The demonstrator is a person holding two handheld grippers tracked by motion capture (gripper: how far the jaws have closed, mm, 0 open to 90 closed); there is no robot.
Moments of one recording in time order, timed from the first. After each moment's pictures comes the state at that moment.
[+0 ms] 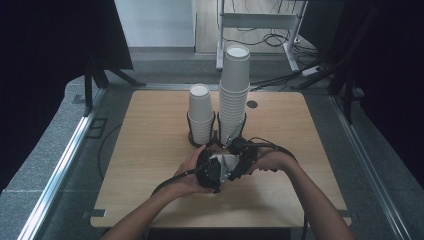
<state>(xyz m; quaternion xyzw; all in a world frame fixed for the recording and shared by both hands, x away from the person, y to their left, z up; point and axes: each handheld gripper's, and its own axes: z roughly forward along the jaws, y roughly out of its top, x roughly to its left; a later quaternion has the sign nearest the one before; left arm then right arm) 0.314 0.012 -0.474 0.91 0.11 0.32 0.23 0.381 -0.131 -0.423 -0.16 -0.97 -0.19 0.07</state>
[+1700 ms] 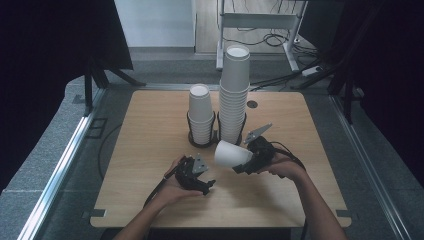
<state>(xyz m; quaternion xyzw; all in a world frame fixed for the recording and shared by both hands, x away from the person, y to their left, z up) 0.314 0.073 -0.493 0.88 0.28 0.17 0.35 0.379 -0.183 -0.433 -0.23 -0.91 -0.34 0.01</state>
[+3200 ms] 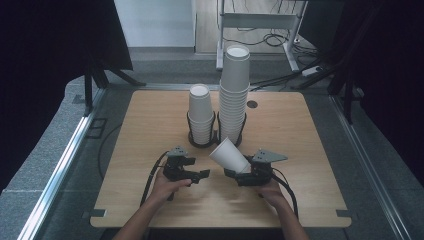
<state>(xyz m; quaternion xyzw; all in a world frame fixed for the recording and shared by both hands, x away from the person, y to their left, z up) 0.328 0.114 -0.488 0.78 0.39 -0.01 0.49 0.328 -0.184 -0.489 -0.28 -0.76 -0.58 -0.08</state>
